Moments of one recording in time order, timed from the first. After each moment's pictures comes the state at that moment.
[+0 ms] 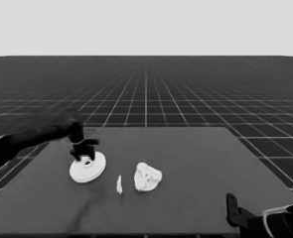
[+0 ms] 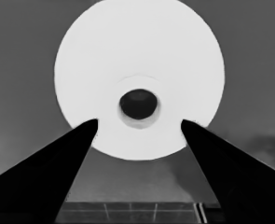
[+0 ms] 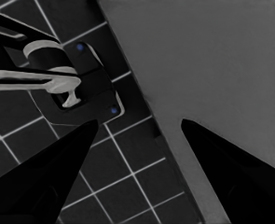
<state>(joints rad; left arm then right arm) 0.03 2.48 -1.87 0.12 1.39 -0.60 -0.35 1.76 -0.39 -0.70 -1.18 0.32</state>
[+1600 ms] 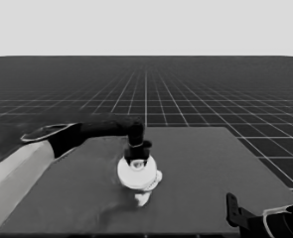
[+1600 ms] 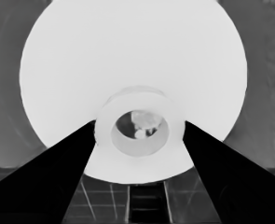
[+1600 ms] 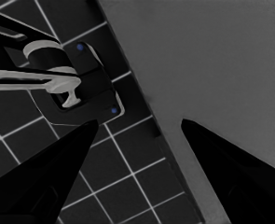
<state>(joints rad) -0.04 2.94 -1.59 0.14 1.53 -1.35 -0.35 1.76 -0.39 -0.70 -1.18 0.32</state>
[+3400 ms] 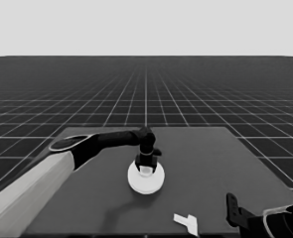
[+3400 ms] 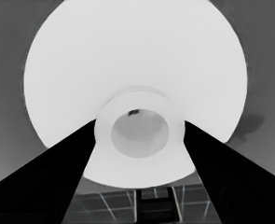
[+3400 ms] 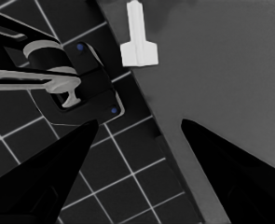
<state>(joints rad) 0.07 3.10 -1.81 0.23 1.50 -1.13 -0.35 1.76 -0.39 -0.70 -1.18 0.32</state>
